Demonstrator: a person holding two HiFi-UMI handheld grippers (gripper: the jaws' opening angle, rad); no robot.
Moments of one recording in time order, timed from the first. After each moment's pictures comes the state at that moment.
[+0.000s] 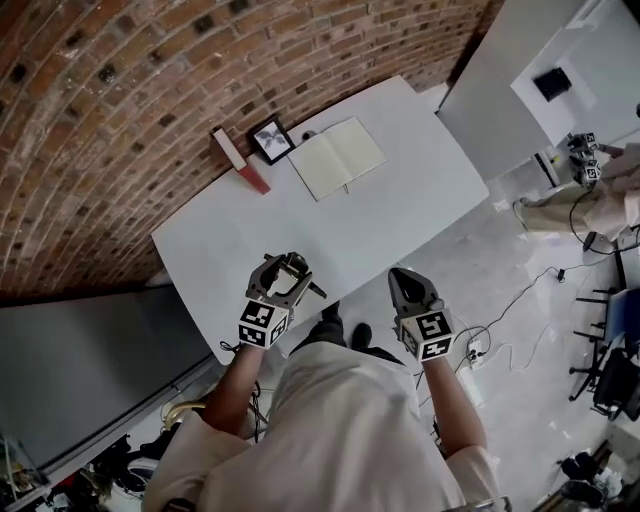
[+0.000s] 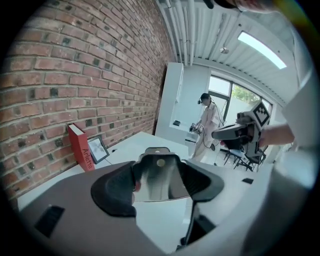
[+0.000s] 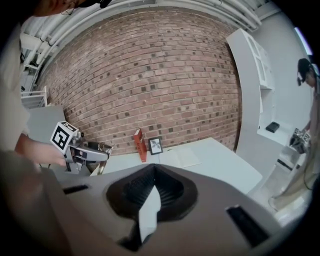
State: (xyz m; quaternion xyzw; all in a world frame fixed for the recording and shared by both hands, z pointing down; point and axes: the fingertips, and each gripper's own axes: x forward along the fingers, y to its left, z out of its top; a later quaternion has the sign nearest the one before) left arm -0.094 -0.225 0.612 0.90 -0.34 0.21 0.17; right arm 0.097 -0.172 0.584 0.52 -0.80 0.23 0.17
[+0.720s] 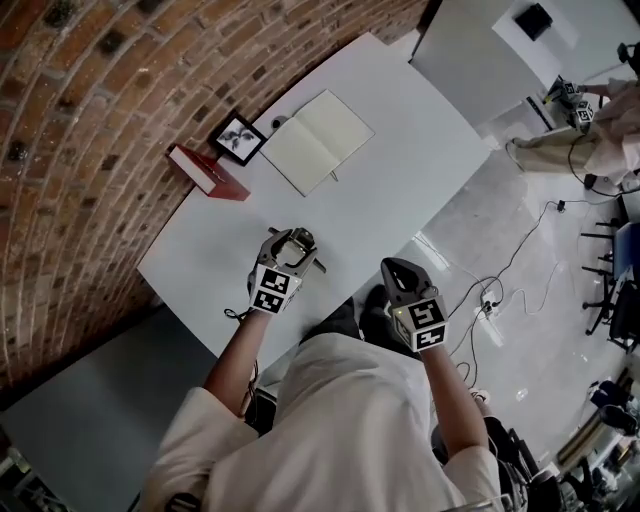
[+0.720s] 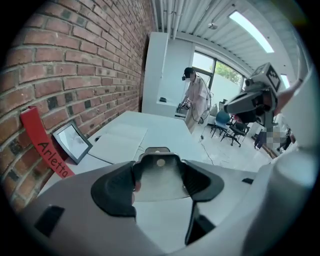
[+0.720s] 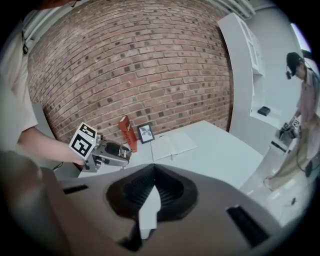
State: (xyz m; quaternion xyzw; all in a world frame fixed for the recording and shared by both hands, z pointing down) left arm -0.064 -0.310 0.748 0.91 -0.21 0.34 0.14; right arm 0.080 -0.212 0.659 0.56 -0.75 0.30 0.20
